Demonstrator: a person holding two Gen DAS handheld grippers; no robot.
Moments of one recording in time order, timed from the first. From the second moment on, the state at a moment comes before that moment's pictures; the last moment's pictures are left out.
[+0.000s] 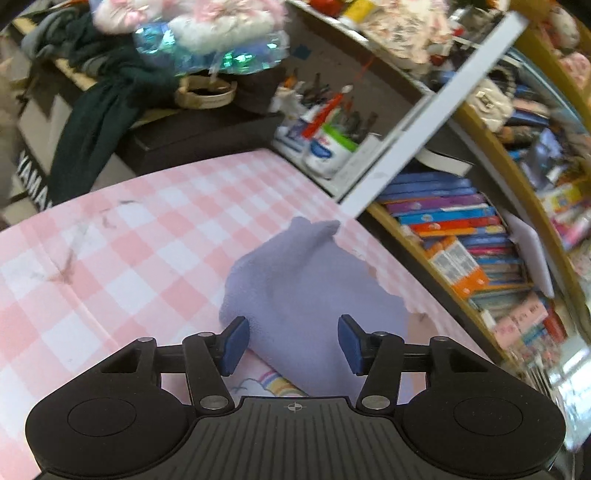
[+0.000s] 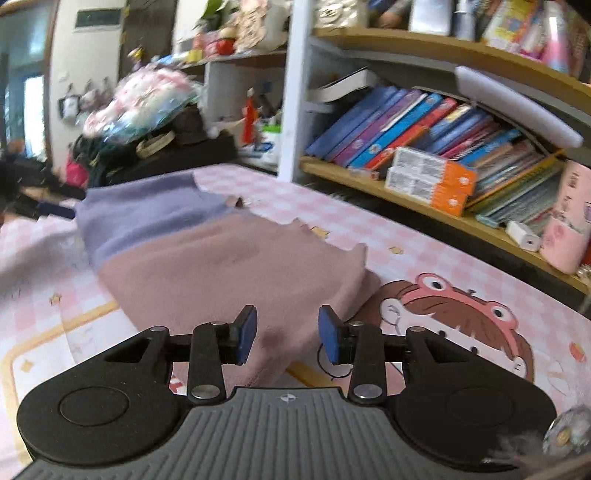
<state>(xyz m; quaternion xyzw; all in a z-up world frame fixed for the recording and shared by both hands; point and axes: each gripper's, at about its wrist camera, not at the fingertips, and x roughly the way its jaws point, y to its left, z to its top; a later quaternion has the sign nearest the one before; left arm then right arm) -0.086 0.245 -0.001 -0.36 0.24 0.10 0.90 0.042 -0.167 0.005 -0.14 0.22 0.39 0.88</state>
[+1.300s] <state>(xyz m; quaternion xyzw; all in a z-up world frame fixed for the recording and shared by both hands) -0.066 0.206 0.023 -0.34 0.21 0.17 0.90 0.051 -0.164 -0.013 -0.19 0.20 0.46 0.85</state>
